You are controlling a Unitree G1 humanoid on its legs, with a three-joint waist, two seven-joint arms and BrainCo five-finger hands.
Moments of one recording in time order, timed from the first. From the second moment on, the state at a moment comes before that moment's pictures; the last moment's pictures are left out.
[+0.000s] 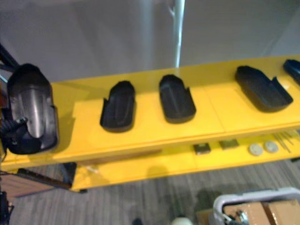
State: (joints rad) left arm -0.59 0.91 0.19 0.90 -0.26 0.32 -0.11; right arm 0.29 -0.20 -0.42 0.82 0.26 -0.13 0.09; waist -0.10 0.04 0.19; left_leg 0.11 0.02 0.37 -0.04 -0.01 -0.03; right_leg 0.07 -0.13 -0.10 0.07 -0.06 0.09
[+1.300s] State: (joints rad) left arm -0.79 0.93 0.10 0.88 -0.03 0.38 -0.01; right arm 0.19 -0.21 -0.38 0.74 0.27 -0.12 0.06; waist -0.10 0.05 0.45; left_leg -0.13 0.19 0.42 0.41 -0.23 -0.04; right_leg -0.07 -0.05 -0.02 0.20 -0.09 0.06
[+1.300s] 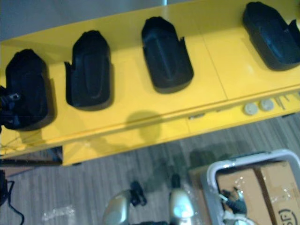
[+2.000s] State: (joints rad) left arm -0.54 0.82 0.32 0.37 -0.11 0.02 0.70; right arm 0.34 -0.12 -0.46 0.07 -0.08 -0.25 -0.72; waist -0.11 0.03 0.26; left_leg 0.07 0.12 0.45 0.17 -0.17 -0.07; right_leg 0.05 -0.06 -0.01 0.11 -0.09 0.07
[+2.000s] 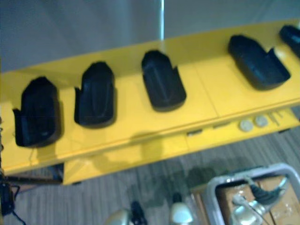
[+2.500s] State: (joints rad) left arm -0.24 0.65 0.37 -0.02 -0.29 -0.07 0.28; right arm 0.42 -0.11 -0.18 0.19 0.22 -0.10 -0.13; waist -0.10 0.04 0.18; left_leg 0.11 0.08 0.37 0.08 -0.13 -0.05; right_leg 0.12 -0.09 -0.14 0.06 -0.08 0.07
